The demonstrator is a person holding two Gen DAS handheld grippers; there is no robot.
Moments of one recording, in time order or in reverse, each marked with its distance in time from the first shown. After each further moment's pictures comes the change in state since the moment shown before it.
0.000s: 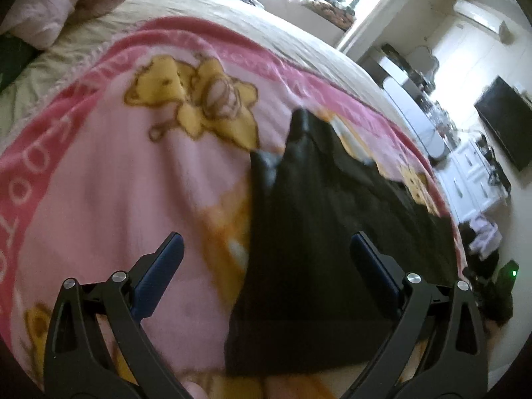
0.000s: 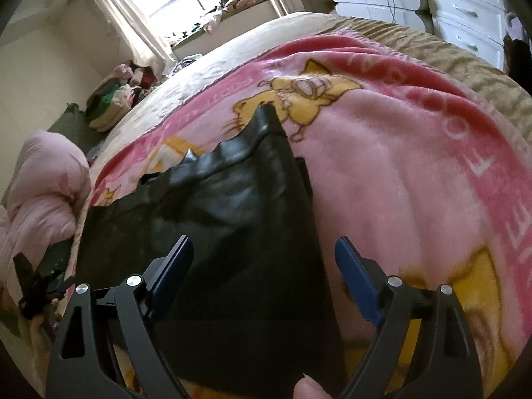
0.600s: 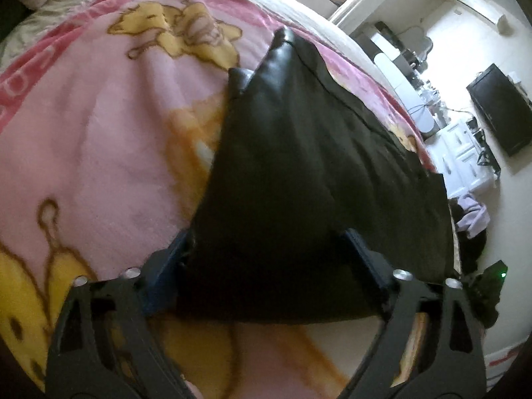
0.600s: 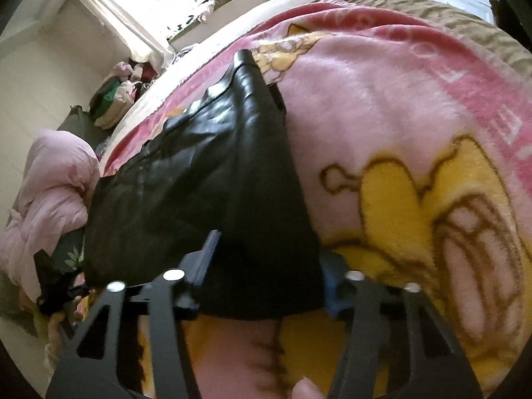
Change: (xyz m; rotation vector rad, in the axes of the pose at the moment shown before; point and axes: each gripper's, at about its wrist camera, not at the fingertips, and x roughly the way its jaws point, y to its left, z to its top) left arm 0.023 -0.011 -0.051 -0.011 0.109 -0.042; right arm -0.018 -0.028 -0.060 0.090 0.063 0.057
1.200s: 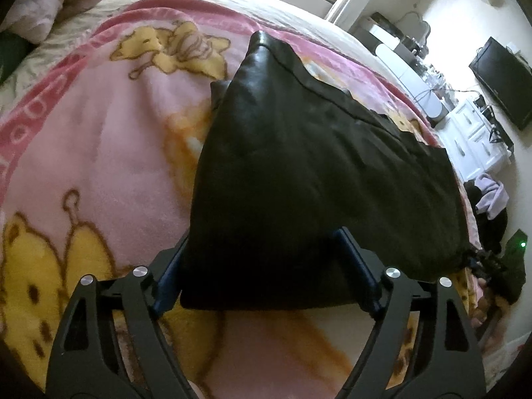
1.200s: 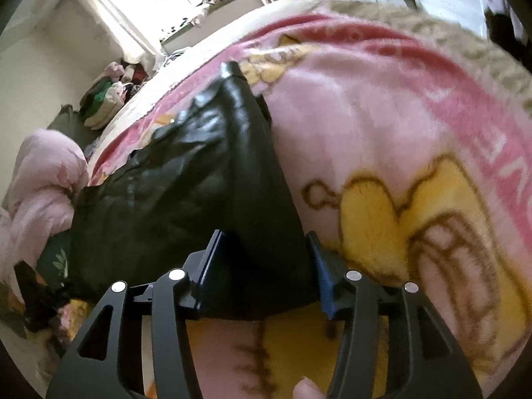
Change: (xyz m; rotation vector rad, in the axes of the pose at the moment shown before) left arm -0.018 -0.024 -0.012 0.093 -0.023 0.085; right arm -0.013 0.011 0.004 -0.058 -0.037 -0.093
